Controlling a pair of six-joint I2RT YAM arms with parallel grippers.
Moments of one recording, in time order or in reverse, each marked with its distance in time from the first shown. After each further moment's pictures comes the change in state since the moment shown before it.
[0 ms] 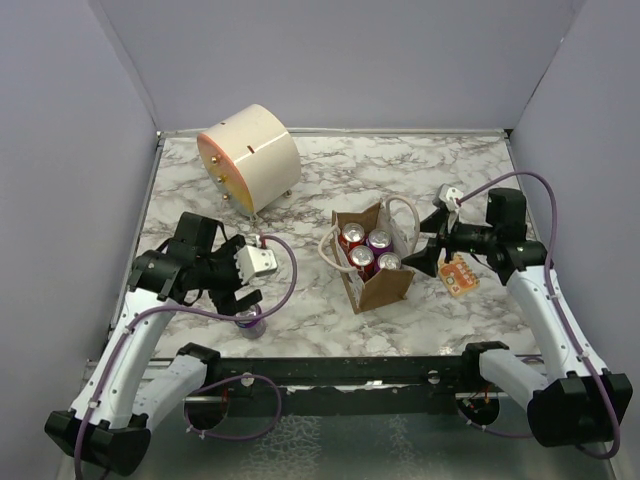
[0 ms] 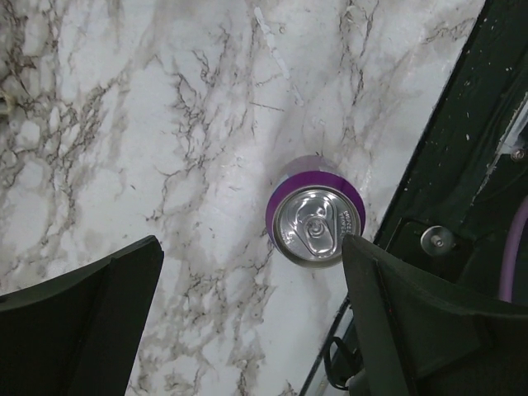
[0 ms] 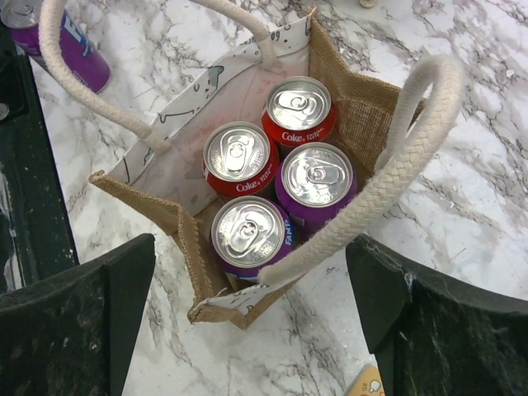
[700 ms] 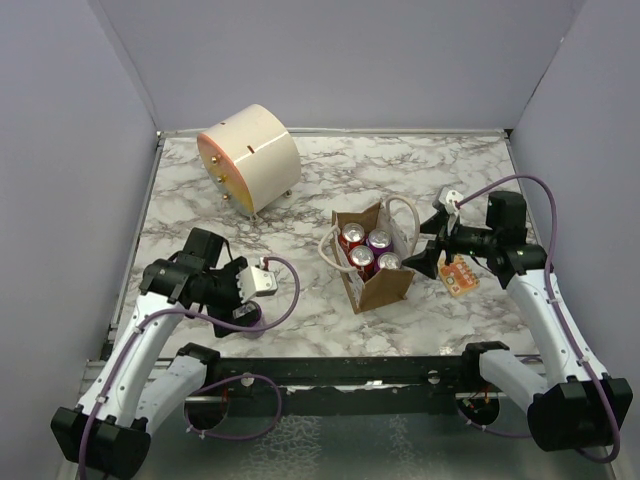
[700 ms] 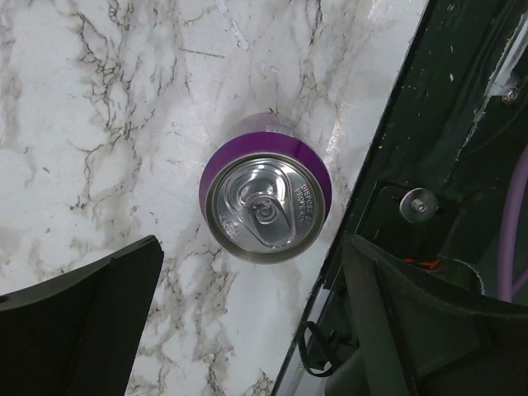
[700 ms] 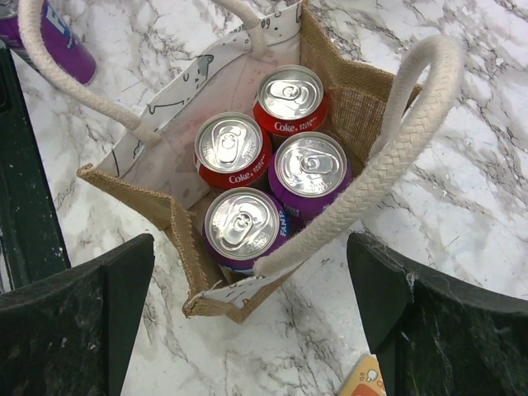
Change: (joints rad) left arm 0.013 -0.041 -0.166 -0.051 -0.013 0.069; right arm 0.000 -0.031 -0.026 0.006 0.035 0.000
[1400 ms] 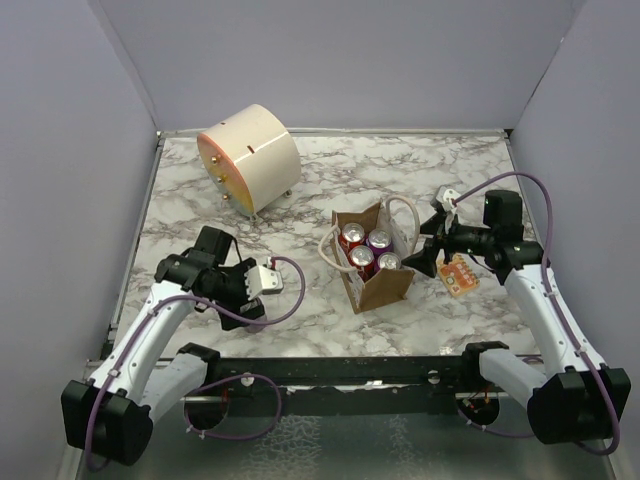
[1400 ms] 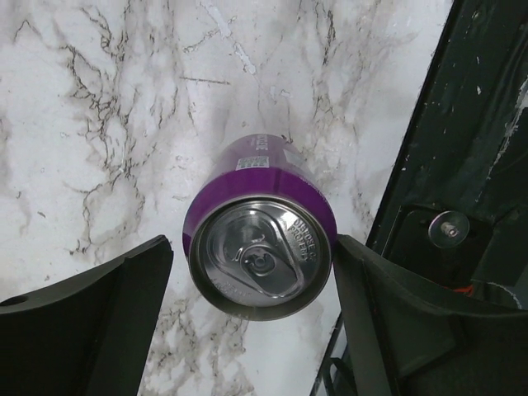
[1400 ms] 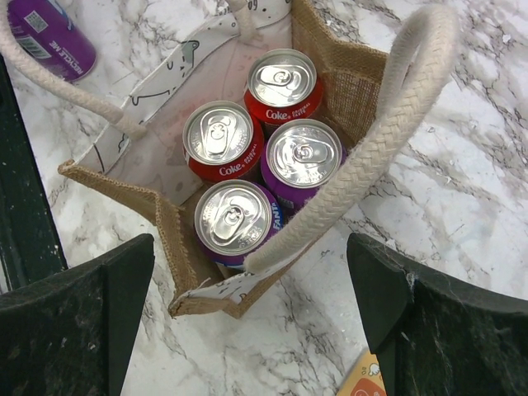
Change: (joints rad) left arm 0.000 0.090 -0.097 0.142 0.029 0.051; right arm 0.000 0.039 0.000 0.000 0.021 0.000
